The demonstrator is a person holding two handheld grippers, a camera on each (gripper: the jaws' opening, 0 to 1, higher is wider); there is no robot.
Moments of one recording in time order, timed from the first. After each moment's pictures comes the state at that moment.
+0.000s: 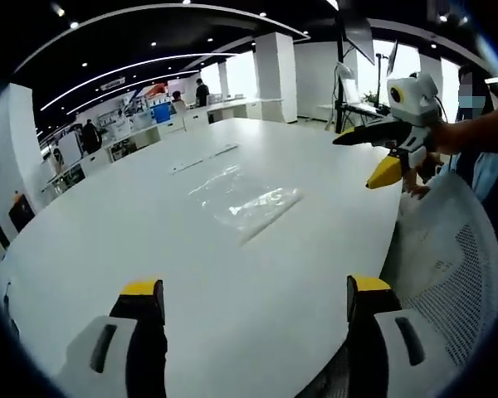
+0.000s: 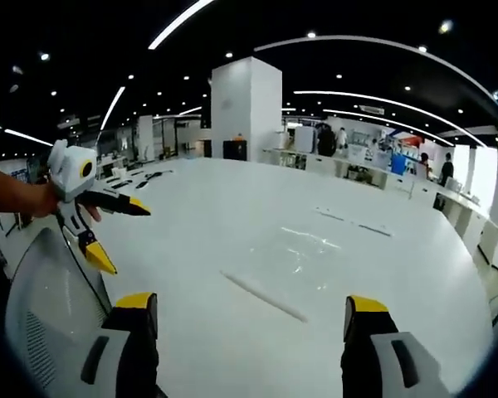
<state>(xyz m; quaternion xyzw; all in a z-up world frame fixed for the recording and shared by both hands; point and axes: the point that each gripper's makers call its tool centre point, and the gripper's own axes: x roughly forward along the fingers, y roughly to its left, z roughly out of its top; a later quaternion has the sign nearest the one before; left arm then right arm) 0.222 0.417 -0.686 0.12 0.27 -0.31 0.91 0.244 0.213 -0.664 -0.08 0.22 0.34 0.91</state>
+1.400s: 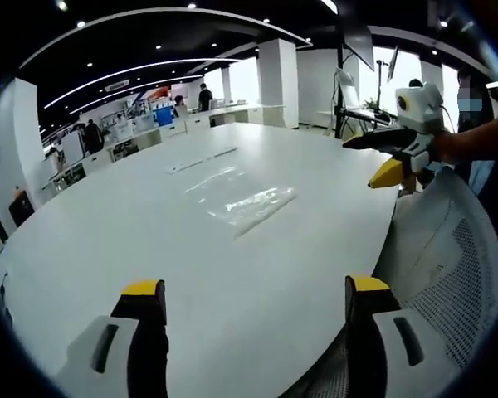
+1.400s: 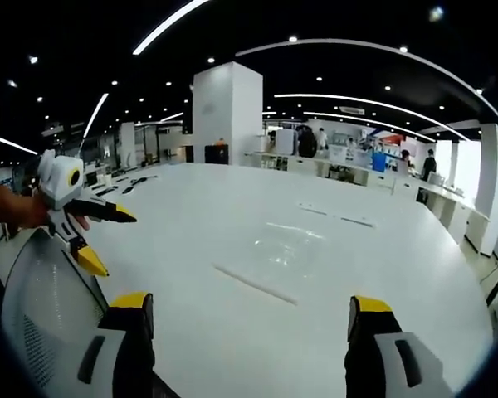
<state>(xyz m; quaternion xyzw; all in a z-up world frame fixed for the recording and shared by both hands) 0.204 0.408 -0.689 0.11 0.26 -0.31 0.91 0.227 0.199 -0.672 -0.07 0.21 0.30 0.93</state>
